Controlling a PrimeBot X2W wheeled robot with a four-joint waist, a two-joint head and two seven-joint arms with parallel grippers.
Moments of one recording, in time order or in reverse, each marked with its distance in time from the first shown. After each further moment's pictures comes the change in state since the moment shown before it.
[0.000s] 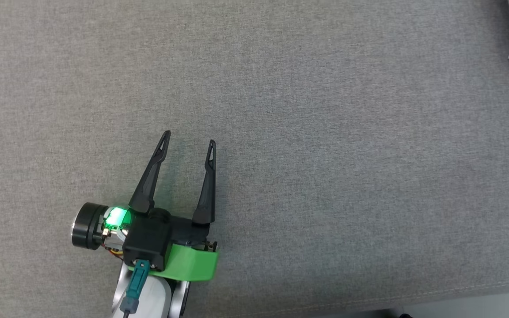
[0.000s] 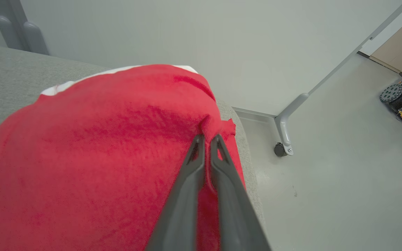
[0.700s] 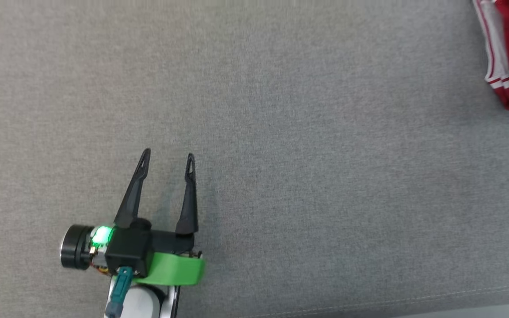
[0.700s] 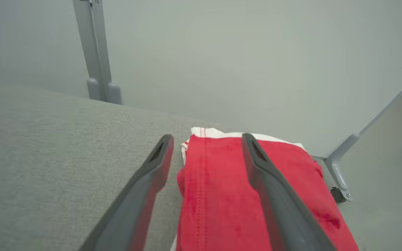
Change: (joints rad) left arm 0.049 0.002 0.047 0.026 -0.044 0.024 0.000; right arm 0.245 0.410 -0.521 -0.077 -0.492 0.000 -0.025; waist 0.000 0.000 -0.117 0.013
